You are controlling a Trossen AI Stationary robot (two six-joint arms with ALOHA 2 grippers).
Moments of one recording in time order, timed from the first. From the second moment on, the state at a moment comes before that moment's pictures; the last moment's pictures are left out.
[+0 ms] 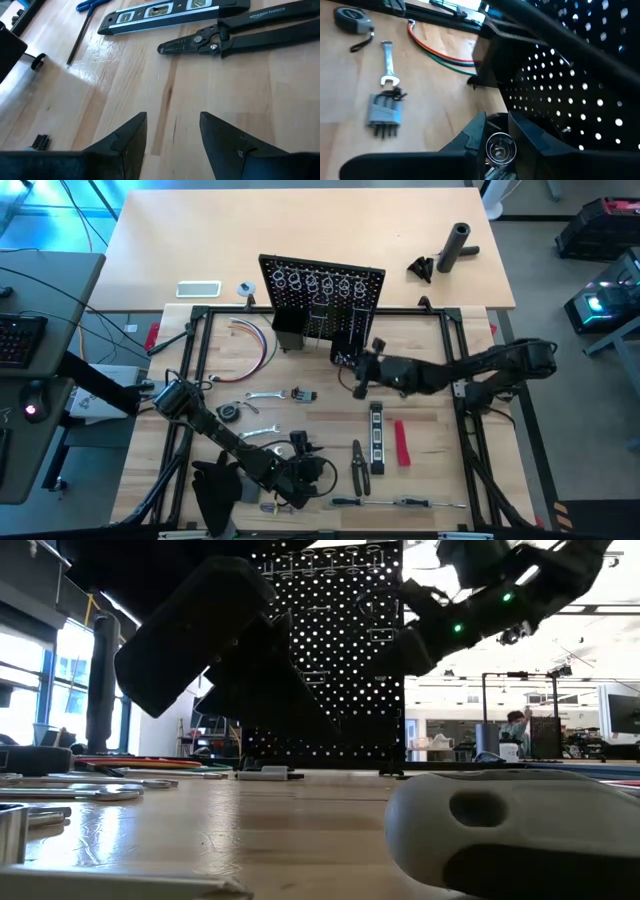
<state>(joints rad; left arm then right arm) -0.60 2.07 1.29 -0.23 -0.82 -0.39 -0.07 1.47 0.59 0.54 0.42 -0.26</state>
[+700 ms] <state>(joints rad) -0.62 2.06 1.29 -0.21 -0.79 -0.45 -0.27 1.59 0.60 0.63 0.21 -0.30</state>
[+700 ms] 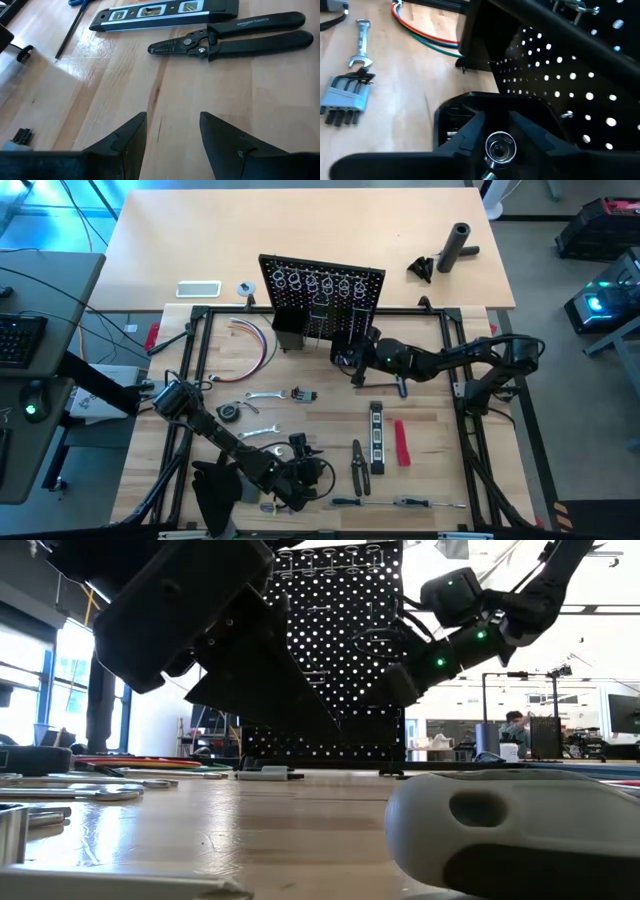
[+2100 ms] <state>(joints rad) -0.81 2.02 1.29 -0.28 -0.45 -0.65 0.19 1.59 0.60 0.61 0.24 -0.14</state>
